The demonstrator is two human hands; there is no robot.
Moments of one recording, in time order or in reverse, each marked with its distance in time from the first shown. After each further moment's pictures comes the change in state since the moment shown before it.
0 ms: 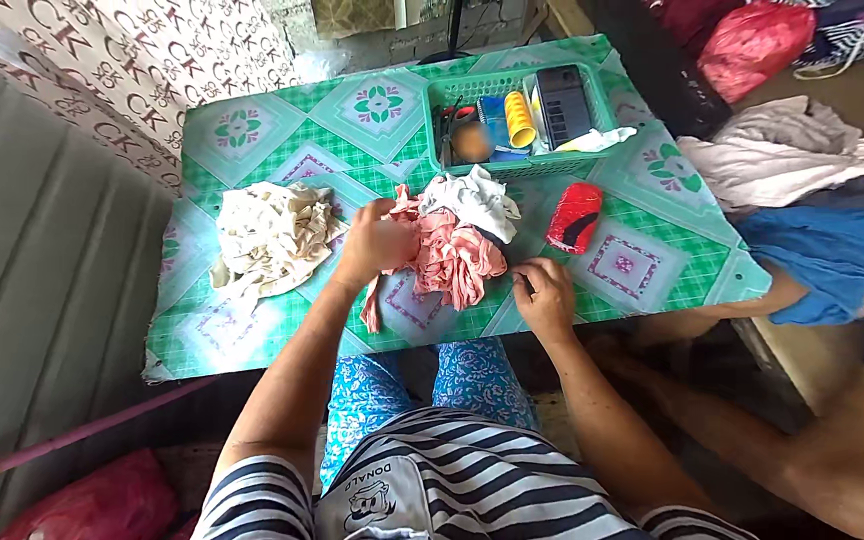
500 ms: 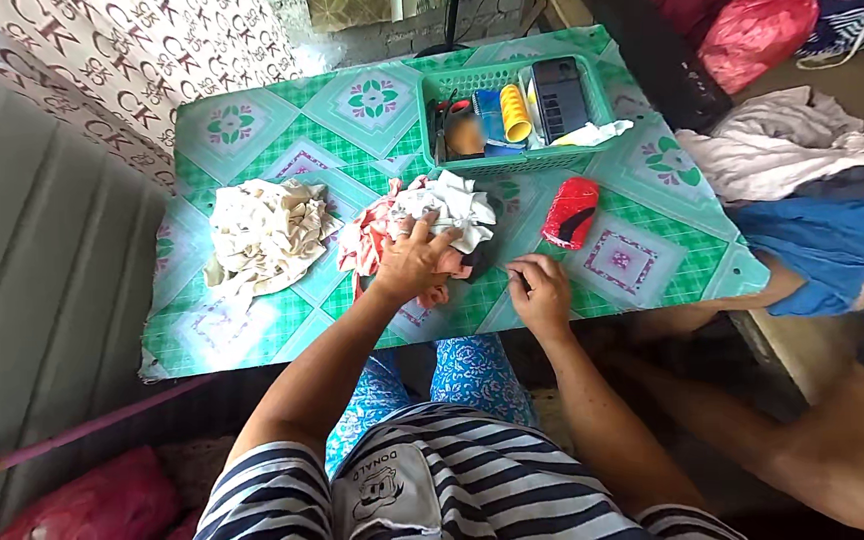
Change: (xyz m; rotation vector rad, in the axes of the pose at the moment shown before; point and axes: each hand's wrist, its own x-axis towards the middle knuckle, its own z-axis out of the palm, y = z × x) left_hand -0.005 0.018 0.072 0.595 -0.189 0.172; right_hand -0.001 0.002 -0.001 0.041 -0.030 0.021
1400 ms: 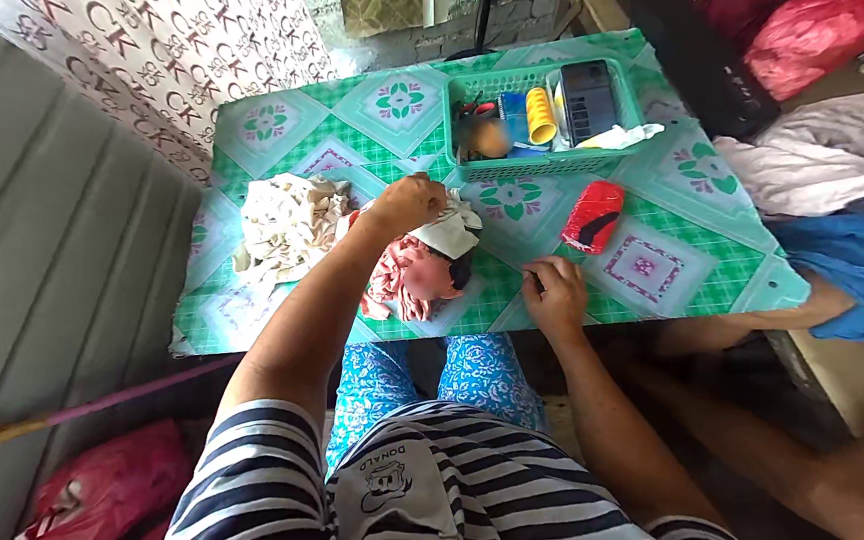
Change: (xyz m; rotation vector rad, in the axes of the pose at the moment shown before) left_hand 0.053 -0.040 -0.081 -0.131 -0.176 0.099; right_hand 0.003 -0.005 -0.001 -0.031 -0.013 -0.027
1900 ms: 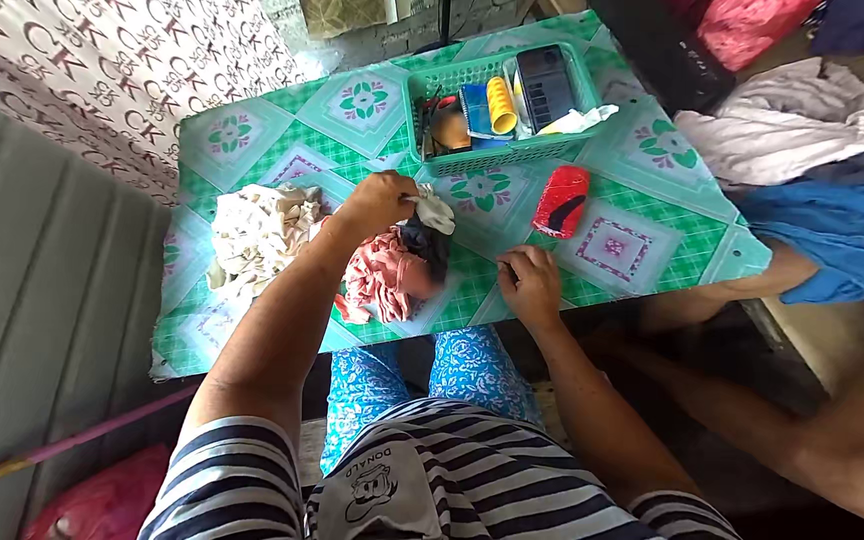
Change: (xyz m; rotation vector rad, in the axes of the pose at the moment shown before) left_hand 0.006 0.008 -0.002 0.016 0.015 0.024; right_hand -0.001 0.004 0.000 0.004 0.021 -0.016
